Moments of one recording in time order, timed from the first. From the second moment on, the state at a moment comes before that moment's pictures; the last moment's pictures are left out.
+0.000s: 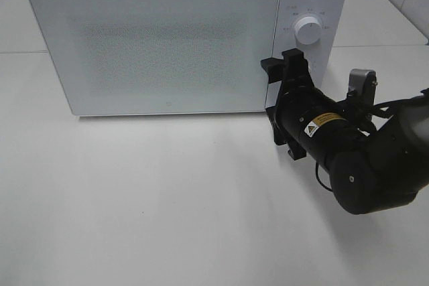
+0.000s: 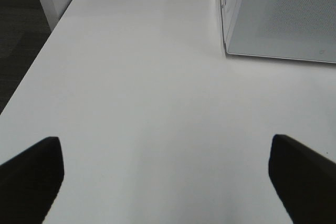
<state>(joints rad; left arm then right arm) 0.05 0.00 -0.51 0.00 1.08 -0.04 0.60 2.00 -0.59 0.32 -1.21 1.35</state>
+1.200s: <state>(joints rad) 0.05 0.00 -0.51 0.00 1.08 -0.04 0.46 1.35 -0.56 0.21 -0.44 0.42</state>
